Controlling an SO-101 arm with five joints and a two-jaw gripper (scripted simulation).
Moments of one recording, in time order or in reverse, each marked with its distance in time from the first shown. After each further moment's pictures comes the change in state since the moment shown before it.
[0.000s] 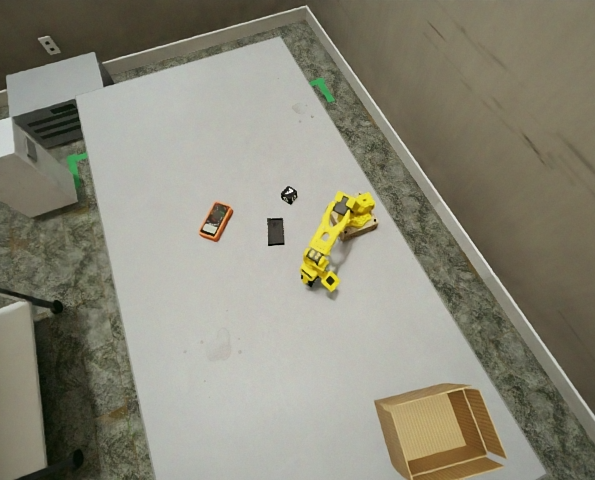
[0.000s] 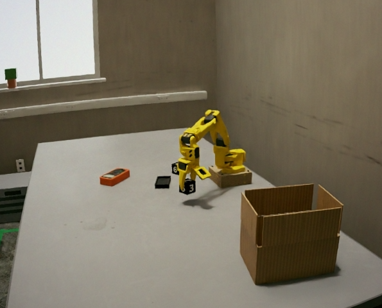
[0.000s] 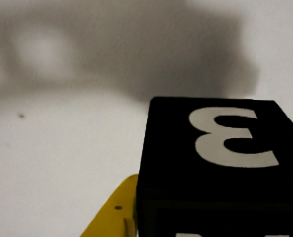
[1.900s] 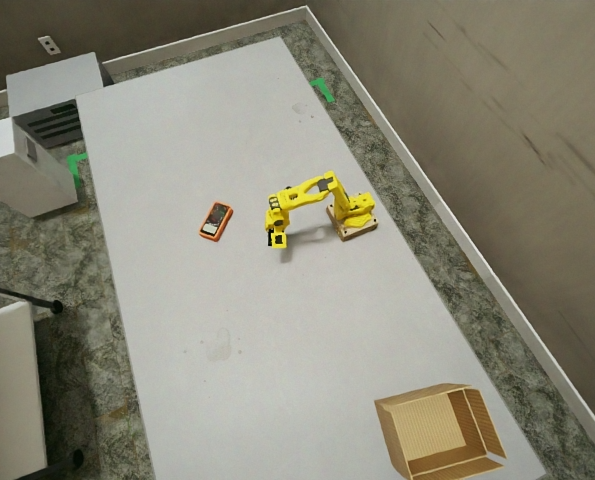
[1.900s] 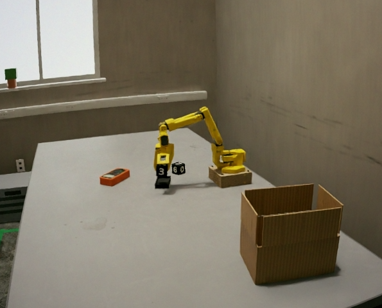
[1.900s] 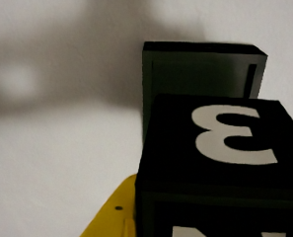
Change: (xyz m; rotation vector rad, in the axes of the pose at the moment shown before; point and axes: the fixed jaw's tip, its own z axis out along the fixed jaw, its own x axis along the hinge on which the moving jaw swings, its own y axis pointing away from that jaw) arm 0.163 0.036 -0.008 0.013 -0.020 0.795
